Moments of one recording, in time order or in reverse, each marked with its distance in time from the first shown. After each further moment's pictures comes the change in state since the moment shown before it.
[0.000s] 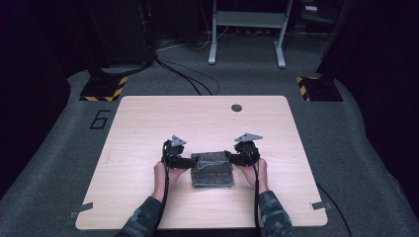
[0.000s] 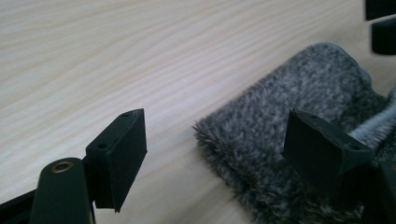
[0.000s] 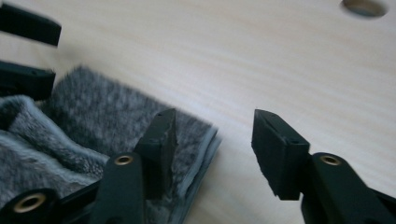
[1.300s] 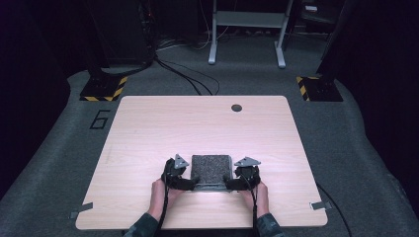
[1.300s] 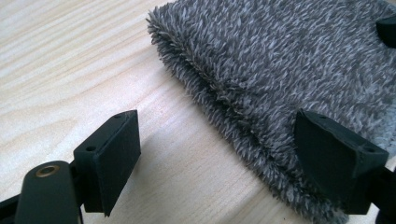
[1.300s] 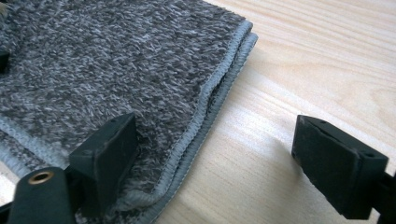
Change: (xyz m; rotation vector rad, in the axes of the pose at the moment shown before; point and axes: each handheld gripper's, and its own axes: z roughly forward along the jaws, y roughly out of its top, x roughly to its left) left arm -0.027 -0.048 -0.011 0.080 -0.003 0.121; right arm 0.032 -0.066 -0.008 0.062 -0.069 0.012
